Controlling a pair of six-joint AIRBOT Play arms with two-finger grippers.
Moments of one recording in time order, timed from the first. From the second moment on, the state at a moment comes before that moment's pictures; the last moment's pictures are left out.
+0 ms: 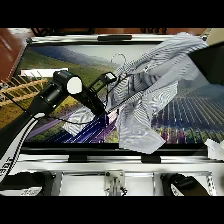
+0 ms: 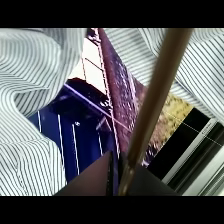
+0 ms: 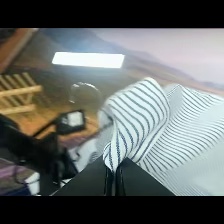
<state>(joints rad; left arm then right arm) -0.64 -1.49 1.55 1.36 -1.33 -1.23 0.31 -0.82 1.74 -1.40 1.36 1.76</state>
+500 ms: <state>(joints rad) -0.60 -1.47 1.55 1.33 -1.27 -1.19 0.30 -0.82 1.74 -1.63 1.54 1.86</state>
